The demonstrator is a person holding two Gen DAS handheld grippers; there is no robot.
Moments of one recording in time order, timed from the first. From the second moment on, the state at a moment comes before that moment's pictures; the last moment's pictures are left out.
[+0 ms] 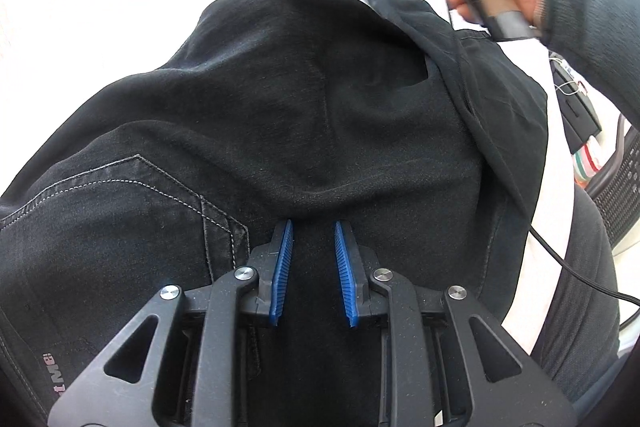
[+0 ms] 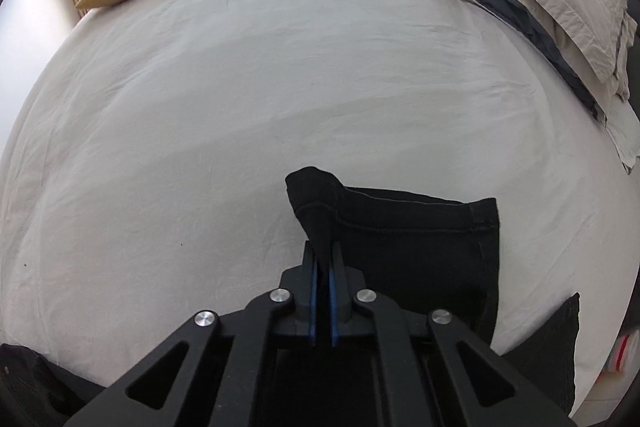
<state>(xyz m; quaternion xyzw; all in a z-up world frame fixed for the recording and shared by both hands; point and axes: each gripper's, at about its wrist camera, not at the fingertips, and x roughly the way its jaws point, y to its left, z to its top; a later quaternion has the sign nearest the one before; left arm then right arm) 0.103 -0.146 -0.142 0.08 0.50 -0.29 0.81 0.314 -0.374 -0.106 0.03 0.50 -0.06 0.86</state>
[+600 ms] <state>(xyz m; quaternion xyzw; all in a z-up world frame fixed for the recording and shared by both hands) 0.109 -0.159 -0.134 0.08 0.53 -0.25 0.81 0.075 -0.590 -0.119 0.34 0.35 -0.19 0.85</state>
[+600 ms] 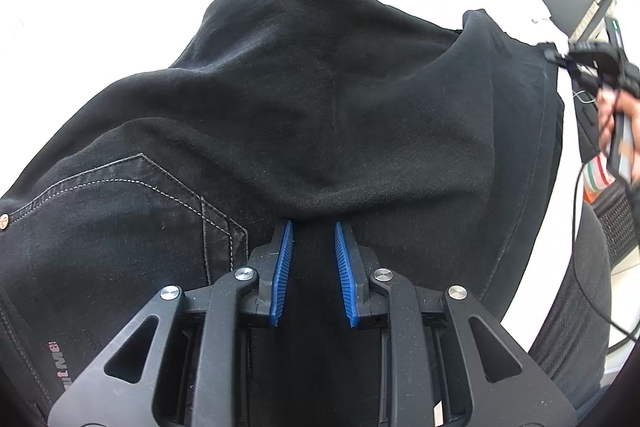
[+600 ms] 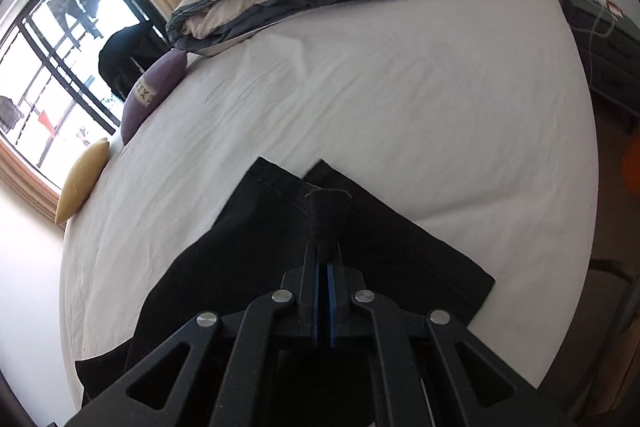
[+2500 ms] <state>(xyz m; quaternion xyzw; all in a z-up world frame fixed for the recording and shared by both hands) 0.103 -0.165 -0.132 0.06 0.51 -0.22 0.83 0.119 -0.565 -0.097 0.28 0.42 0.01 0.86</state>
